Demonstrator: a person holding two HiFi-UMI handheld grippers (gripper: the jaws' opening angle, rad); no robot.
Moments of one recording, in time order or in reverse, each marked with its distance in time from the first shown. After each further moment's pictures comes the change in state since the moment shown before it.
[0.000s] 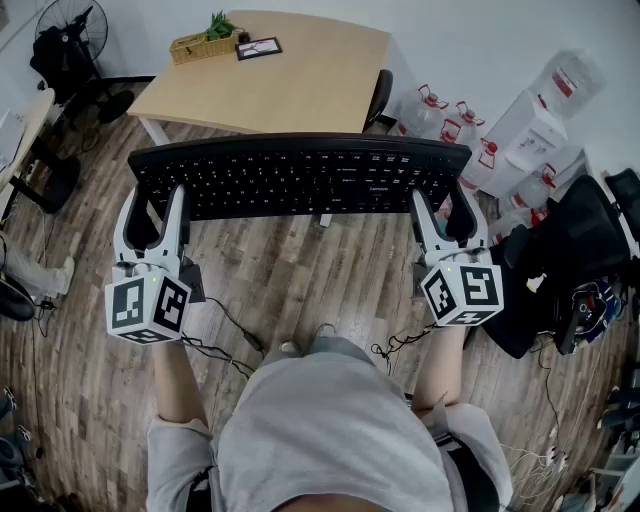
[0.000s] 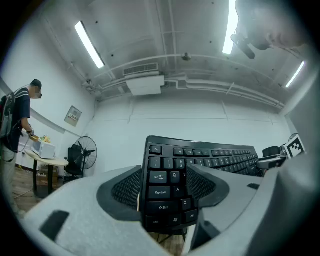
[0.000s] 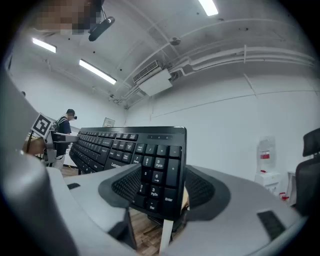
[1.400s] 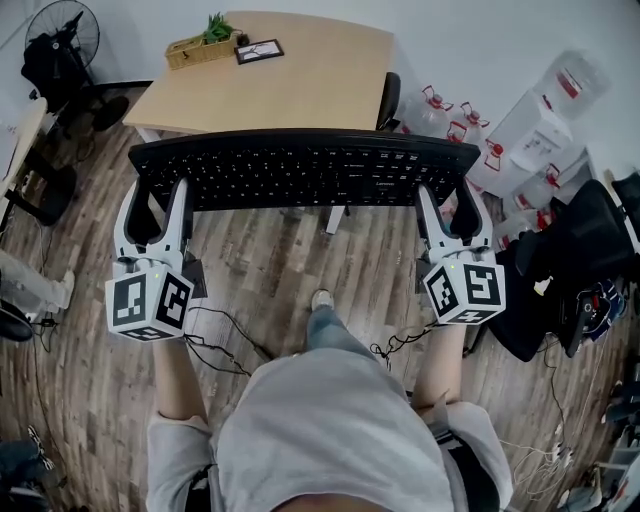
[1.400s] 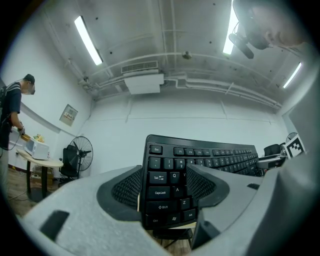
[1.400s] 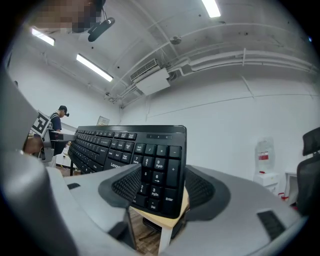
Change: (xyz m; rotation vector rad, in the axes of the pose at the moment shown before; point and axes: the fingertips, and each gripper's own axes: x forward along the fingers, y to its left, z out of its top) left arm 0.060 0.042 -0.015 0.006 -0.015 -0.036; right arm 0.062 0.013 -0.013 -0.015 -0.023 -0.063
